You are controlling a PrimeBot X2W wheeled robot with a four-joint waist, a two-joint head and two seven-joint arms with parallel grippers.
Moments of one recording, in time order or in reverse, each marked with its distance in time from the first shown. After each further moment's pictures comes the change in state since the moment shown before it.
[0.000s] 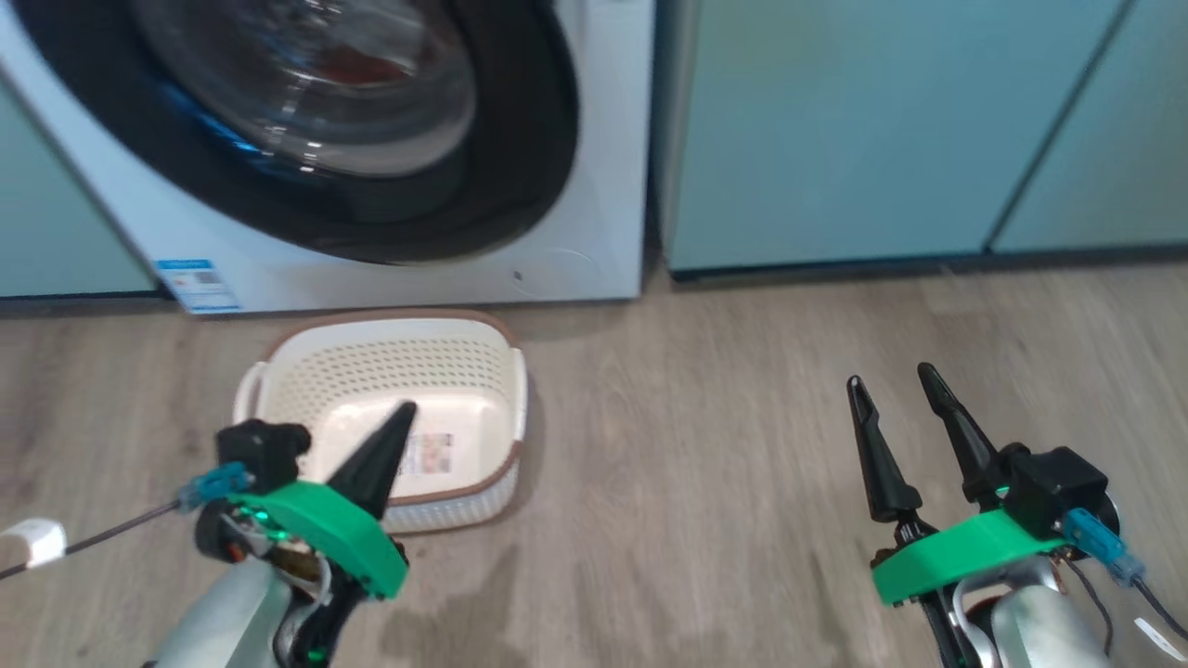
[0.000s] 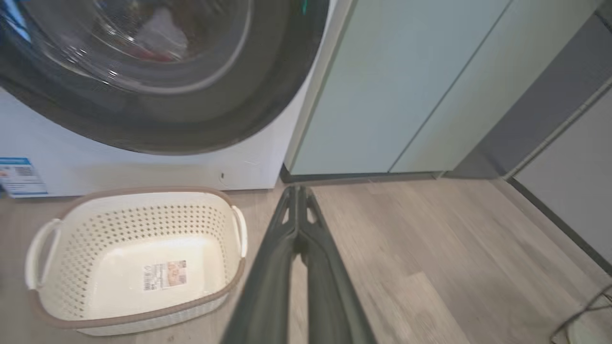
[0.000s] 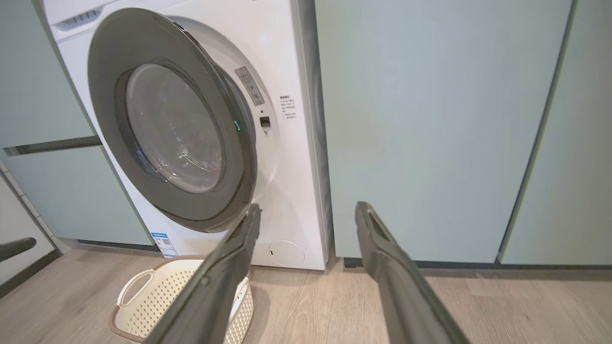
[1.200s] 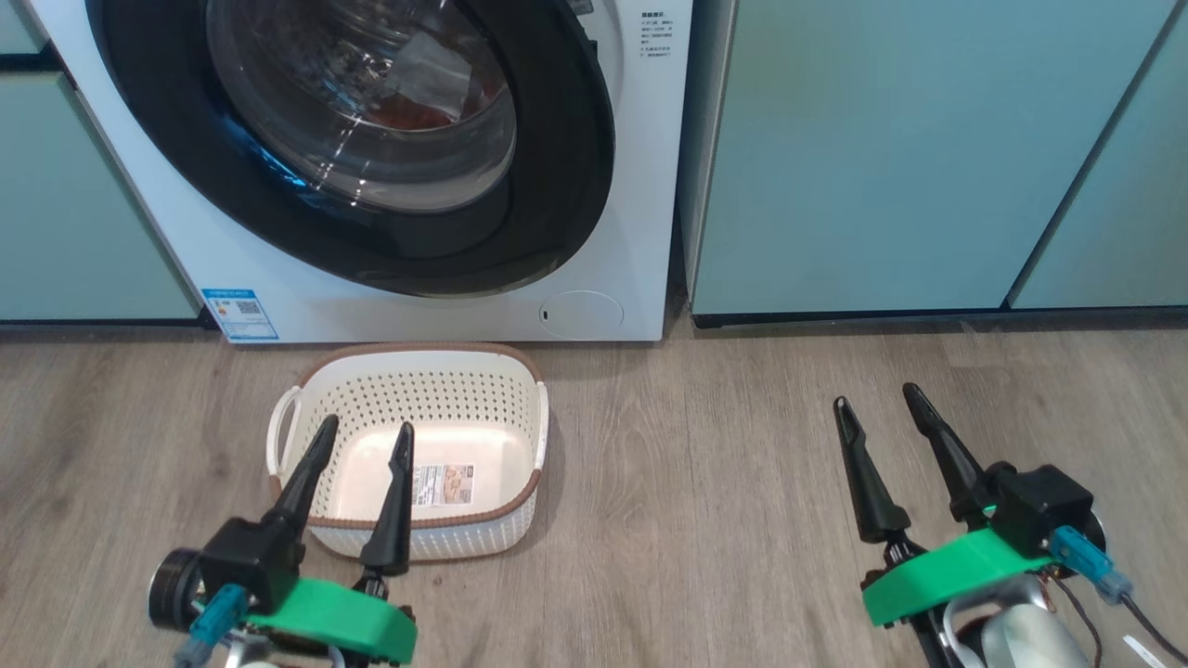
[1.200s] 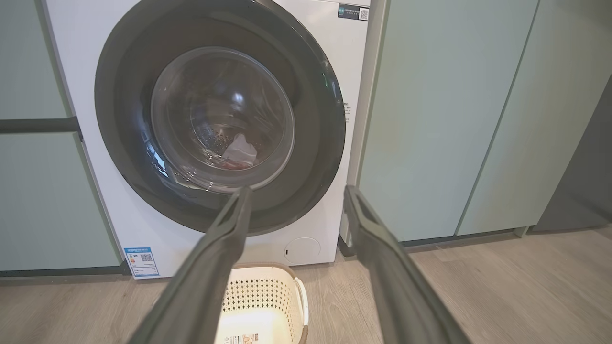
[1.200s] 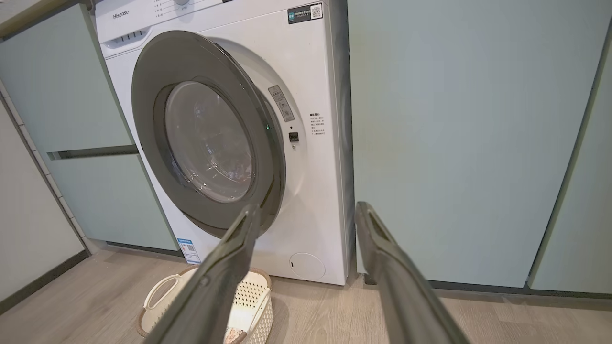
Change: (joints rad) left arm 0.368 -0.261 0.459 -0.436 0.627 0.035 -0.020; right arm 0.028 0.002 0.024 -0.006 0.009 0.000 0.000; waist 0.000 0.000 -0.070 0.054
